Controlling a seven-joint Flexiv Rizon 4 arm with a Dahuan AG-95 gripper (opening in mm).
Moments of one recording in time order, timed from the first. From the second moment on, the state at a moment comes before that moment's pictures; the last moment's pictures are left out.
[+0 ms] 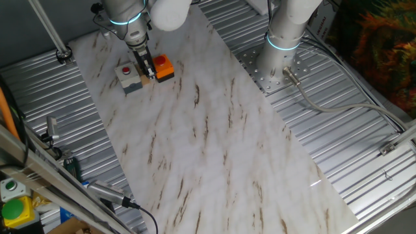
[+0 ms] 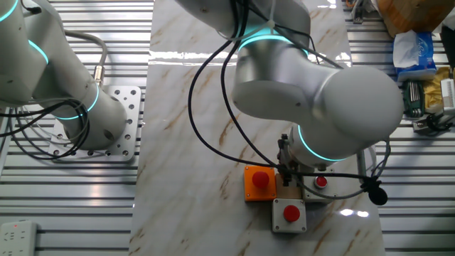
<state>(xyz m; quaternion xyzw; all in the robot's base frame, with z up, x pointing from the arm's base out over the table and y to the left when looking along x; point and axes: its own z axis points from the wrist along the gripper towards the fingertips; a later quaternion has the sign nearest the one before) 0.493 -0.138 0.045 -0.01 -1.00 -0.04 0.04</state>
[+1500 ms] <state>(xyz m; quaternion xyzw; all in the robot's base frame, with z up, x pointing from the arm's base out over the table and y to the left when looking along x) 0.492 -0.138 0.046 -0.09 -0.99 -0.05 0.06</state>
